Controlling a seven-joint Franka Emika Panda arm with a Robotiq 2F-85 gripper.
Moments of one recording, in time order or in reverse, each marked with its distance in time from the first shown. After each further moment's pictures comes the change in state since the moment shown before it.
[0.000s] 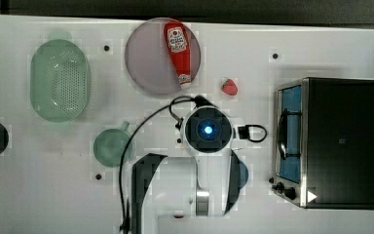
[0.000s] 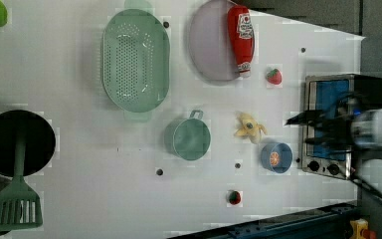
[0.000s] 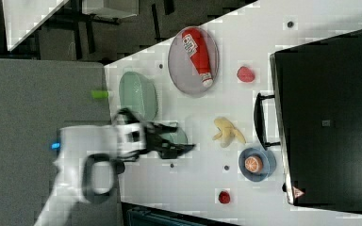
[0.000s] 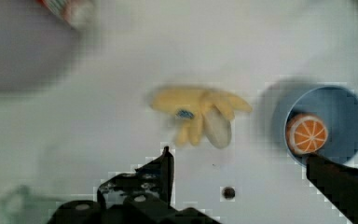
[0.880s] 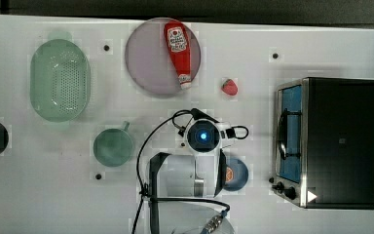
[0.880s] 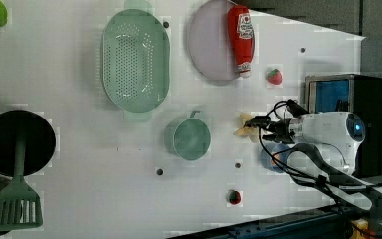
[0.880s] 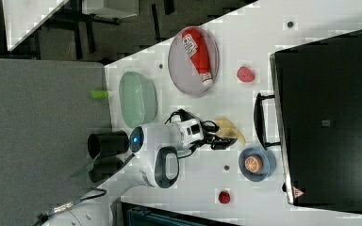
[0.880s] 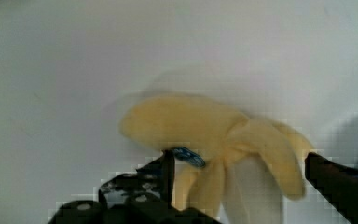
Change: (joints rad) arm -0.006 0.403 -0.010 -0.072 0.006 0.511 -0.109
